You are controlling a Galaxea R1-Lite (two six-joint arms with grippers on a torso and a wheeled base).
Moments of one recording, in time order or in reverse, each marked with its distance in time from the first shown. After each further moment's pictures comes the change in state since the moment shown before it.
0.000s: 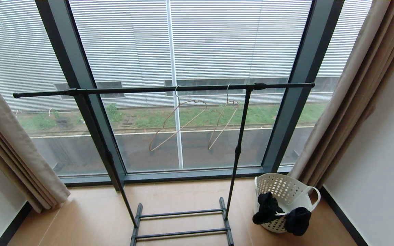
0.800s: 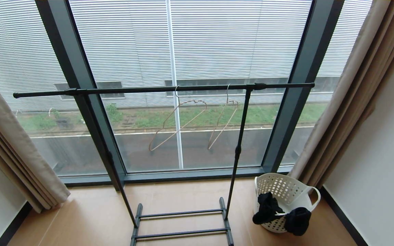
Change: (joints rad) left arm 0.000 0.000 -0.001 0.000 -0.005 -0.003; right arm 0.000 0.000 0.000 0.001 0.000 0.004
